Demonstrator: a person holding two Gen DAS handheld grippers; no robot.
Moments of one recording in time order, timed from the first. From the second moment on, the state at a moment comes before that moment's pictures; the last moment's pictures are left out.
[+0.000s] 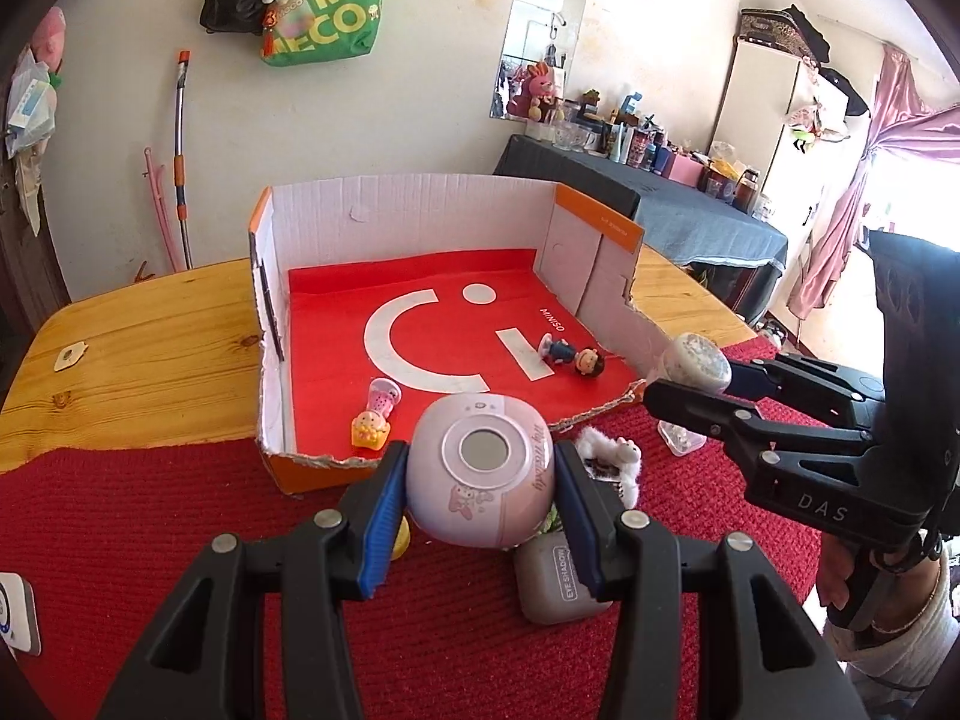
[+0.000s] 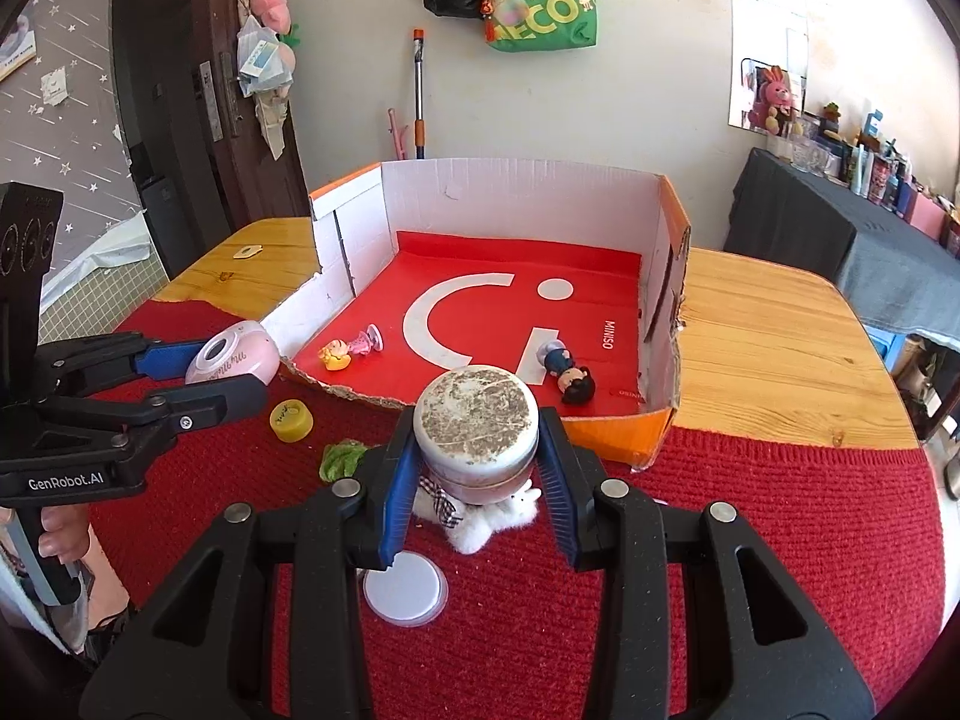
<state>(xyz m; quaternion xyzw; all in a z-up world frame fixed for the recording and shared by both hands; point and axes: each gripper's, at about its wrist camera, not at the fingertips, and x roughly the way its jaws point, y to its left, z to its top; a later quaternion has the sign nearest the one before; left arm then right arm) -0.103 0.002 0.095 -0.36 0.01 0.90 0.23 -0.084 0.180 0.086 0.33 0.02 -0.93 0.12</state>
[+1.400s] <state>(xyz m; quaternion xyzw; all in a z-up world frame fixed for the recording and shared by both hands) -0.217 0.047 0.039 -0.48 0.08 0.83 0.28 -0.195 0.172 0.043 0.48 0.09 -0.84 0.24</state>
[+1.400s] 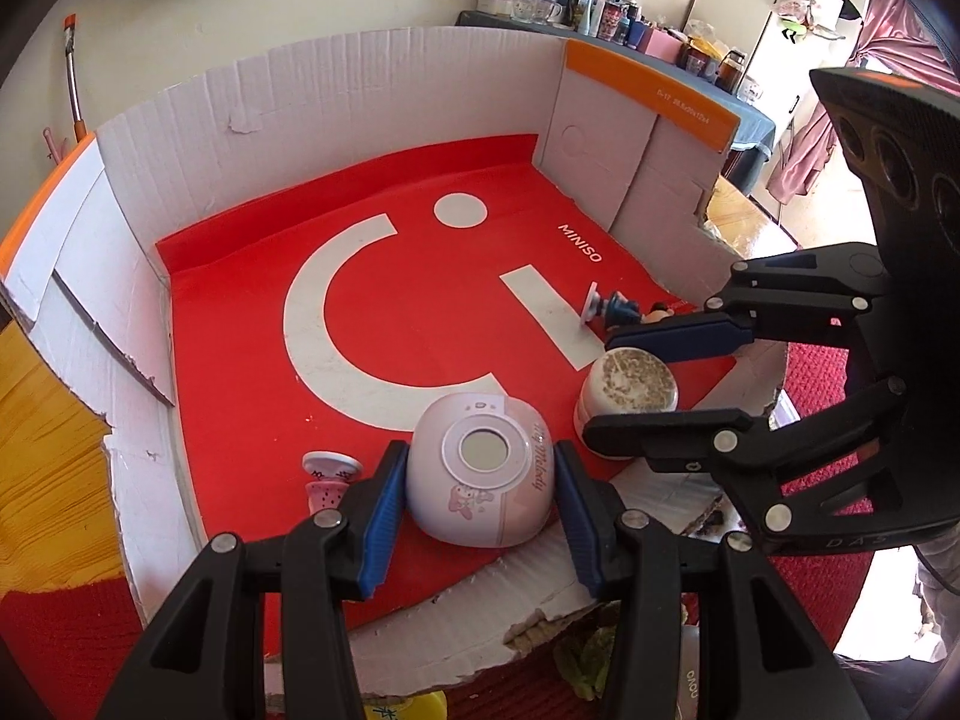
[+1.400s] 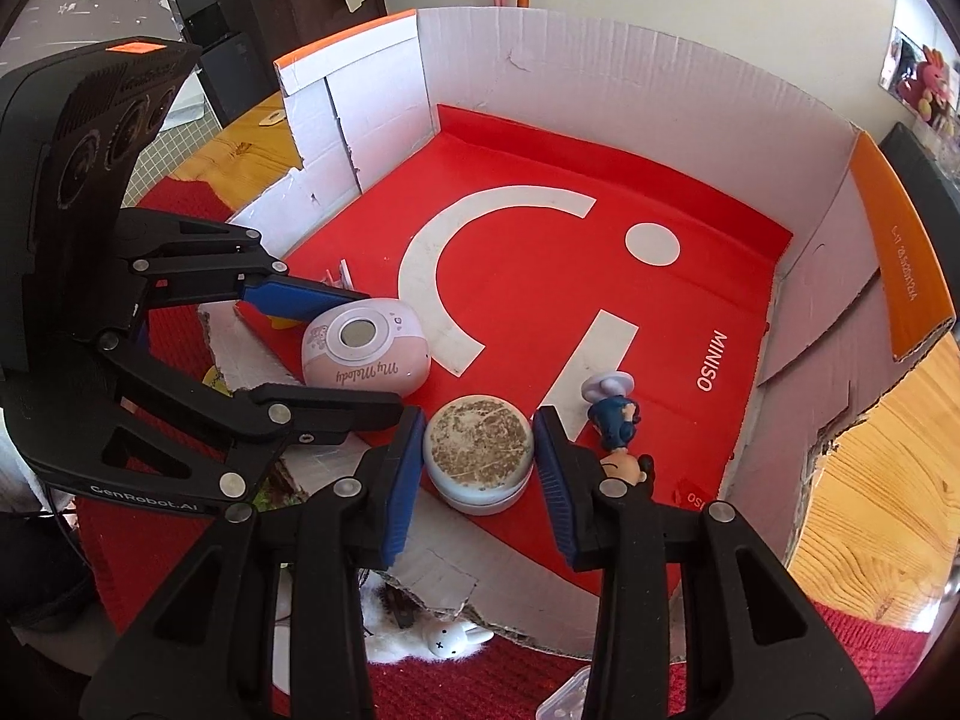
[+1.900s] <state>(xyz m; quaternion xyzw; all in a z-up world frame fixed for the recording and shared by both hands) -0.218 0.051 0.038 -0.48 0.10 0.82 0.28 -0.196 0.170 0.043 0.48 0.09 -0.84 0.24</state>
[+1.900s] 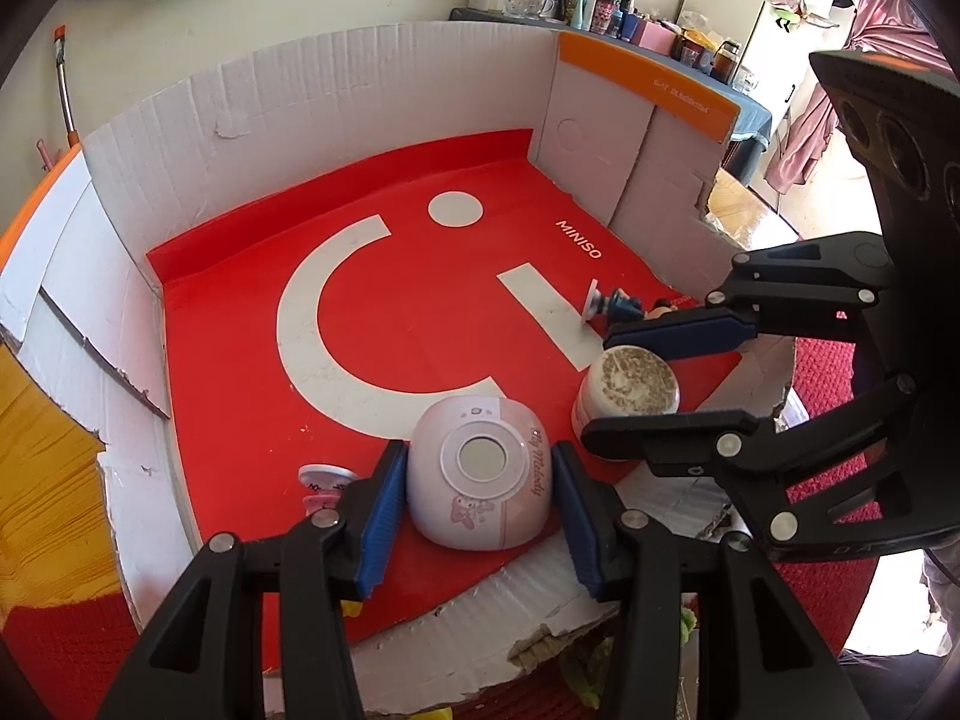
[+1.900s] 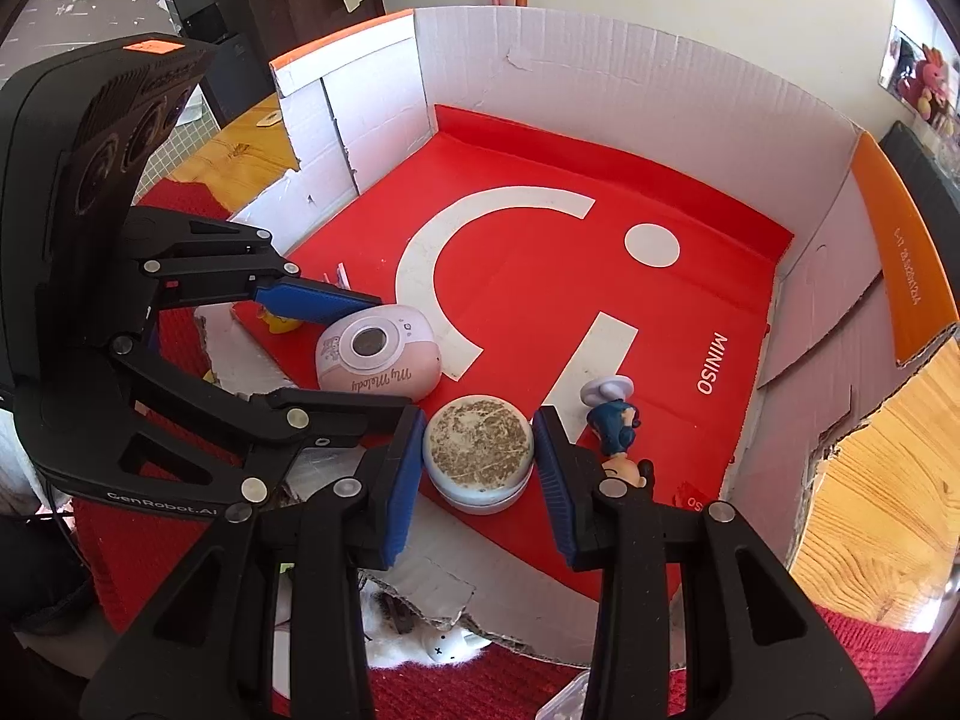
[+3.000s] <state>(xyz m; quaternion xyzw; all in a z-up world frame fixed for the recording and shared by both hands) -0.208 0.032 0.057 -0.46 0.05 0.84 0.27 -0.188 0.172 0.062 0.46 0.08 -0.85 0.23</state>
